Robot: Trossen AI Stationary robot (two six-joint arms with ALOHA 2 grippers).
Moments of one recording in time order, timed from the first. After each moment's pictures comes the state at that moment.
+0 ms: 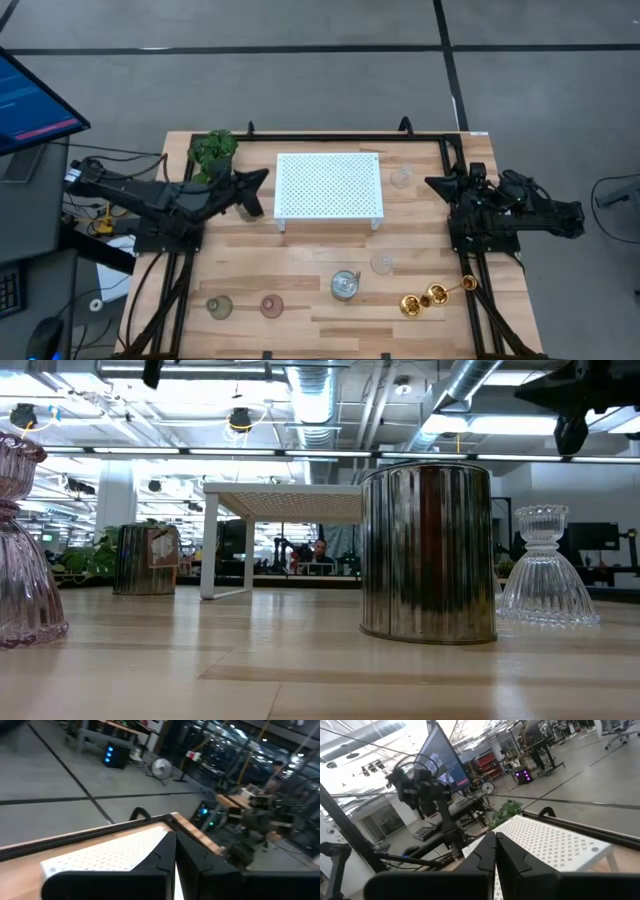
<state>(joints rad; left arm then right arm) -0.30 0.72 0.82 -0.06 -0.94 -0.53 0.00 0.01 0.36 -0.25 0.31 0.46</state>
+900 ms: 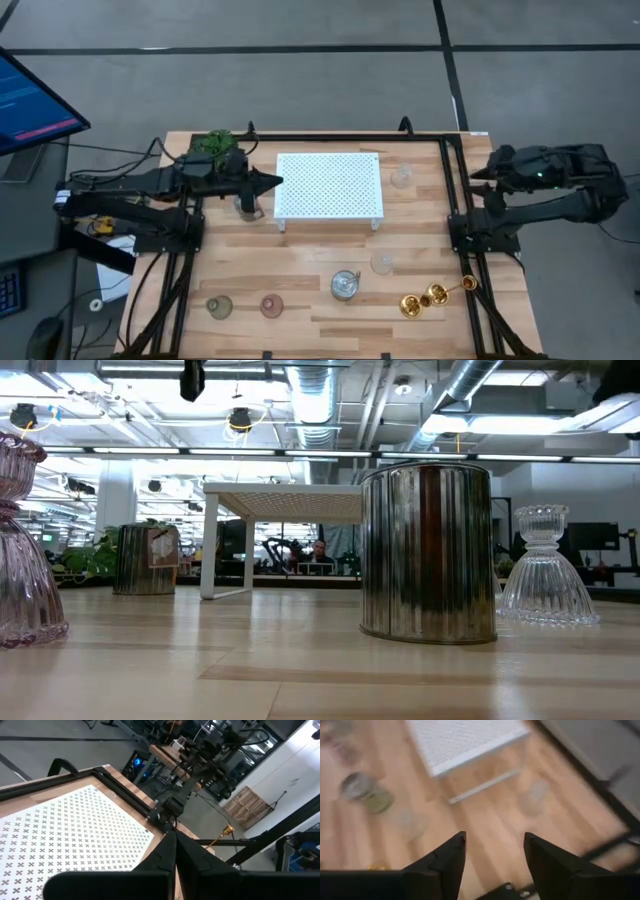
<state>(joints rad) 0.05 0.70 0.84 -0.10 -0.12 -0.61 0.00 0.55 1.26 -1.55 0.23 0.37</state>
